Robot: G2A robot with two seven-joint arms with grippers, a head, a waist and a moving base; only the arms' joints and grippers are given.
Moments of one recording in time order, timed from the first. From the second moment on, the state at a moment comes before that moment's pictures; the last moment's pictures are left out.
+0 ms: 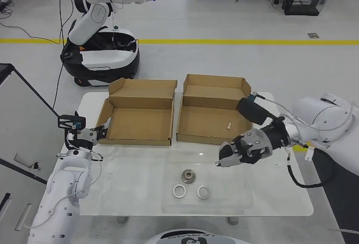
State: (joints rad) left arm 1.73 -1.15 -1.60 -1.80 1.33 0.00 0.00; right arm -0.58 -0.46 0.49 -1.89 0.66 -0.80 1.02
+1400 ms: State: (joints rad) left arm 1.73 -1.15 -1.60 -1.80 1.33 0.00 0.00; right arm -0.67 -0.60 0.72 -1.98 1.37 -0.73 1.09
